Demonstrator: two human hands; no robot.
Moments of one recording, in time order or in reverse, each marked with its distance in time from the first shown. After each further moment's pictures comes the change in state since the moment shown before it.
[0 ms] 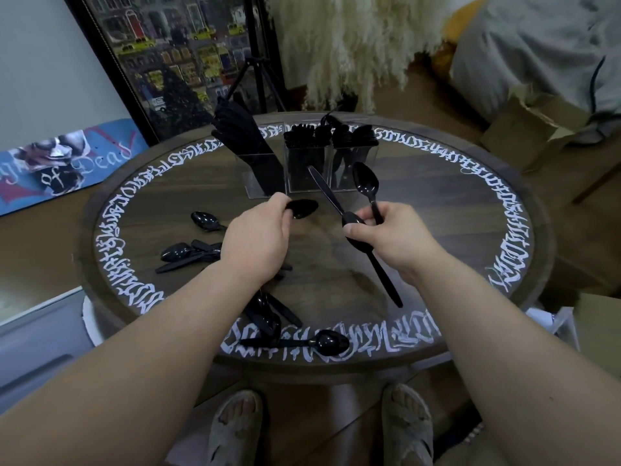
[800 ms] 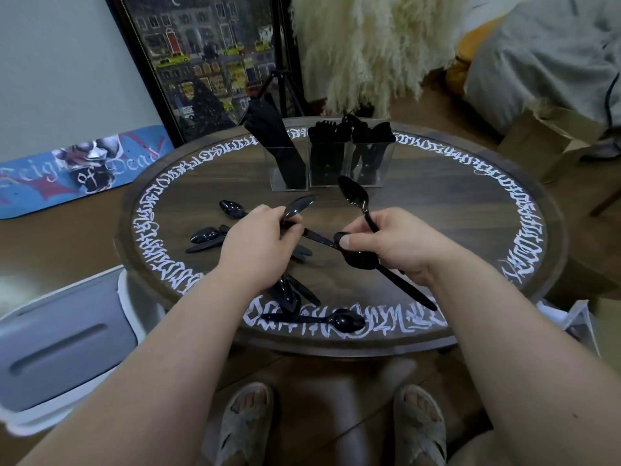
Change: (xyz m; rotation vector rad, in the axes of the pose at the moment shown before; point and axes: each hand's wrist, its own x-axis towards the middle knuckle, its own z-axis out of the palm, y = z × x) left_hand -0.054 -0.002 -0.033 -0.073 -0.057 -0.132; right_hand -0.046 -0.016 0.012 -0.099 -0.289 0.017
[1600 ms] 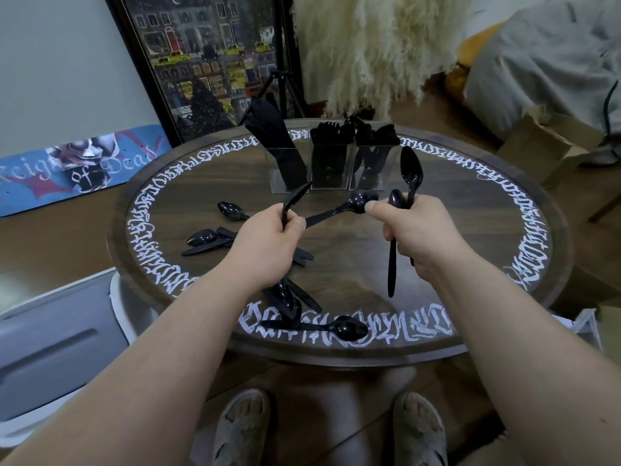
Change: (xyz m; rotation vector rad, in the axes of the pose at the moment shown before) left_hand 0.006 0.005 -0.001 -0.350 -0.070 -0.114; right_hand 0.009 -0.003 -0.006 0.171 0.411 -0.054
